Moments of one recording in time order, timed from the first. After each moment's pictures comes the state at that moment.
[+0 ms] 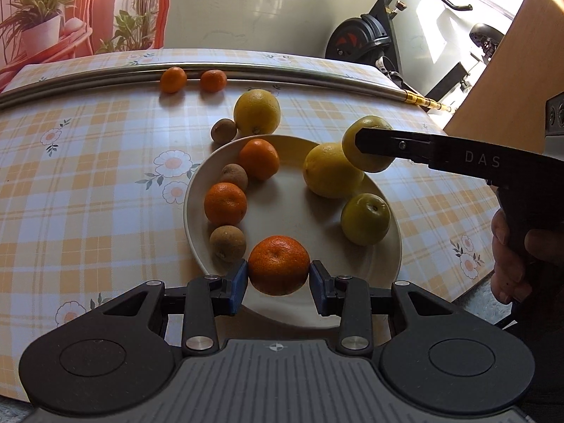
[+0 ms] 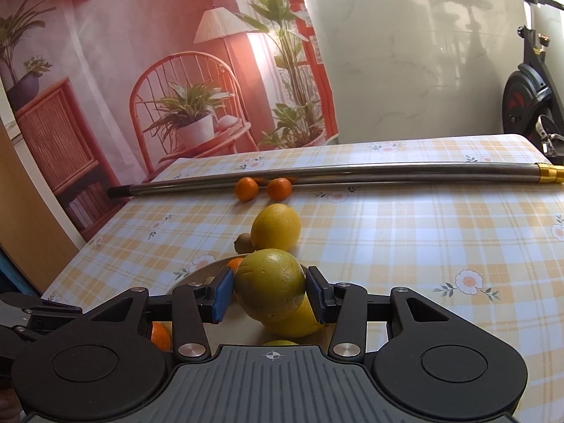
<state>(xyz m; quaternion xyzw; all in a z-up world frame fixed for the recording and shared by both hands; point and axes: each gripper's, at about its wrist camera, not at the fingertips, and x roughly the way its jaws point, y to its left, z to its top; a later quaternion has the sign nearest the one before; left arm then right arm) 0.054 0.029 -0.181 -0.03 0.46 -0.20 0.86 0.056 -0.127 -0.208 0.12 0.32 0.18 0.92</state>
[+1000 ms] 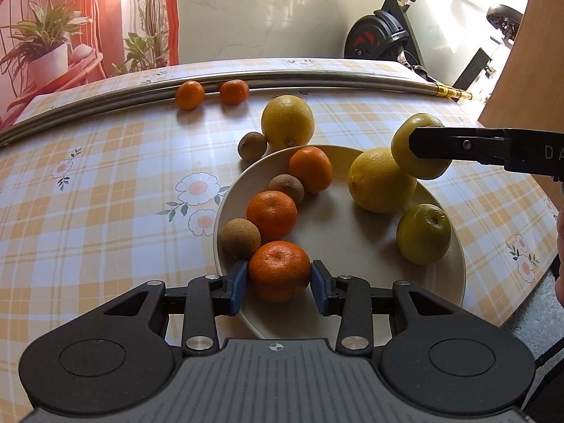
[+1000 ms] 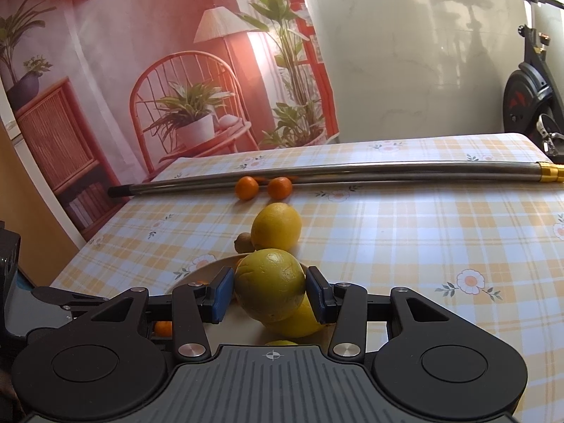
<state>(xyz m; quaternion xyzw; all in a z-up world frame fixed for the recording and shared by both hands) 0.083 0.021 -0.198 0.03 0.44 -0.16 0.89 0.057 -0.126 -0.207 0.12 0.32 0.18 0.92</state>
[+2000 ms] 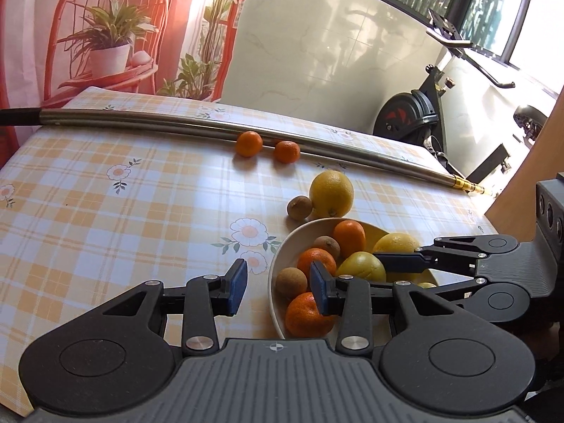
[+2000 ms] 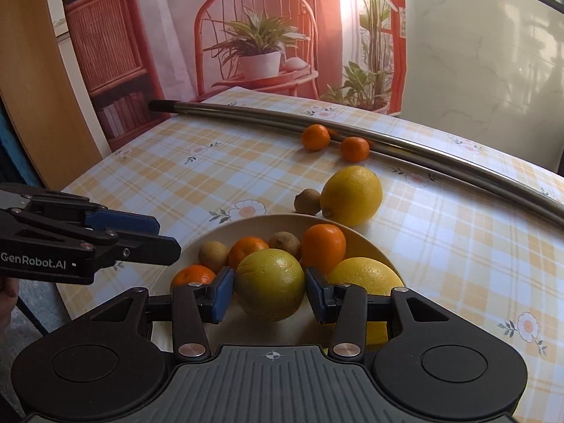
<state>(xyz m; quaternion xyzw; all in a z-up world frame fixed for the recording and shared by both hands) 0.072 0.072 -0.171 -0.09 0.37 -0.10 0.92 0.082 -0.049 -0.225 -0.03 0.37 0.27 0.89</state>
